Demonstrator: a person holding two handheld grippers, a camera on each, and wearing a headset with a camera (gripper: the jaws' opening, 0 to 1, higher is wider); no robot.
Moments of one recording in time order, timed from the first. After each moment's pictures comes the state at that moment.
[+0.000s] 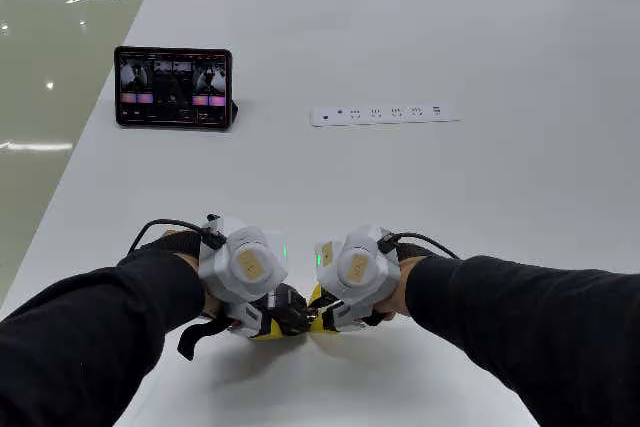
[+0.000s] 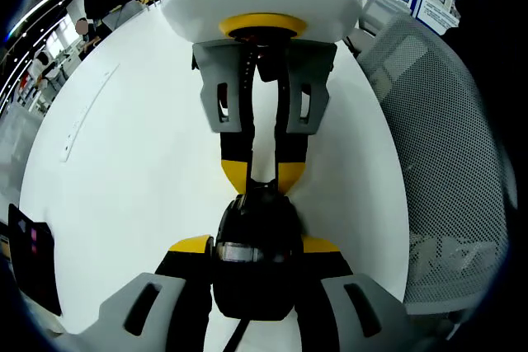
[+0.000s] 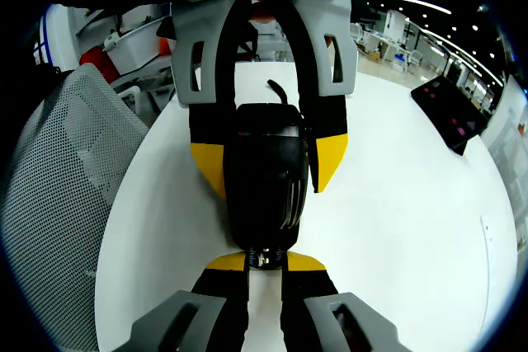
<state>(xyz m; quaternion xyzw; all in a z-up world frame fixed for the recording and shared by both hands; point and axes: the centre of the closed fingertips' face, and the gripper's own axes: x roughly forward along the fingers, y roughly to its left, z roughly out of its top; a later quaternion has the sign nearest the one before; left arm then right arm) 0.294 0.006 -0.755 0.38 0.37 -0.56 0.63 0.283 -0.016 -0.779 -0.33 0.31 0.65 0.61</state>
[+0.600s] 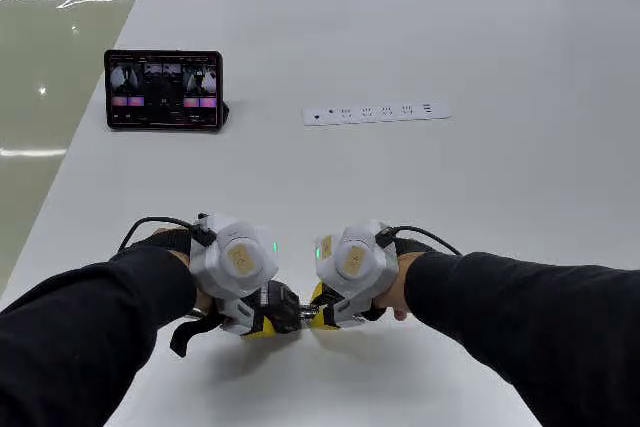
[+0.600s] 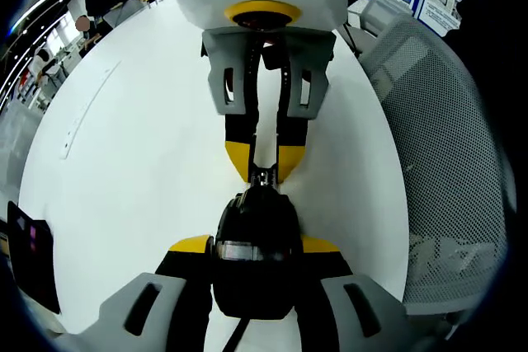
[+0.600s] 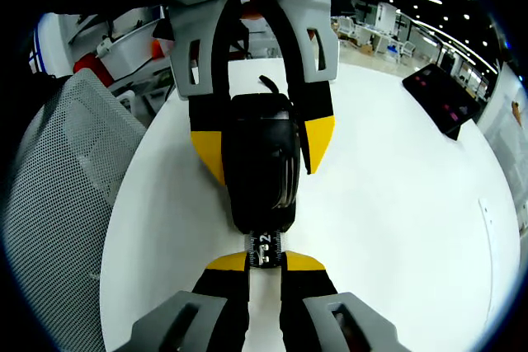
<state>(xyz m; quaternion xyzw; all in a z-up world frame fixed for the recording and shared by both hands) 0.296 0.007 -0.755 0.38 0.38 -0.56 0.63 0.285 -0.033 -0.780 -0.32 0.33 0.64 0.62</state>
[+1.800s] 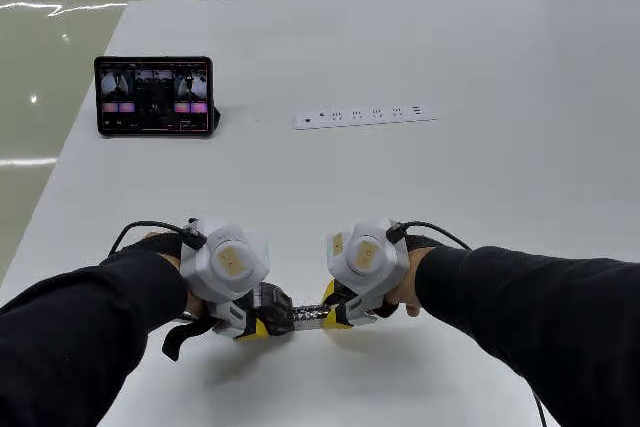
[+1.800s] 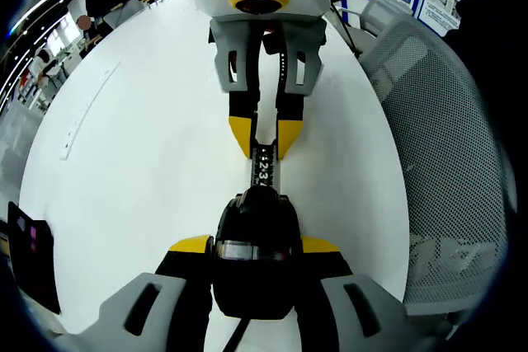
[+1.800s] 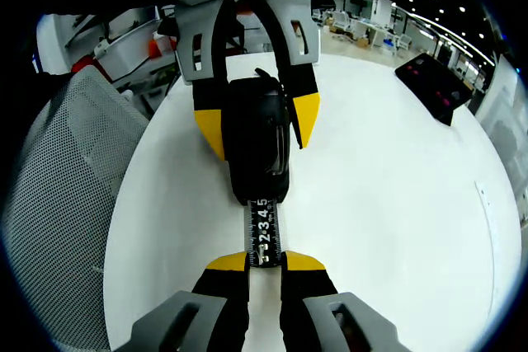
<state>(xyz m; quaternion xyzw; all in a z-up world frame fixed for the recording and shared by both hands) 0.296 0.007 -0.755 0.38 0.38 -0.56 0.63 0.286 -0.056 -0.781 -0.31 0.35 0.63 0.62</state>
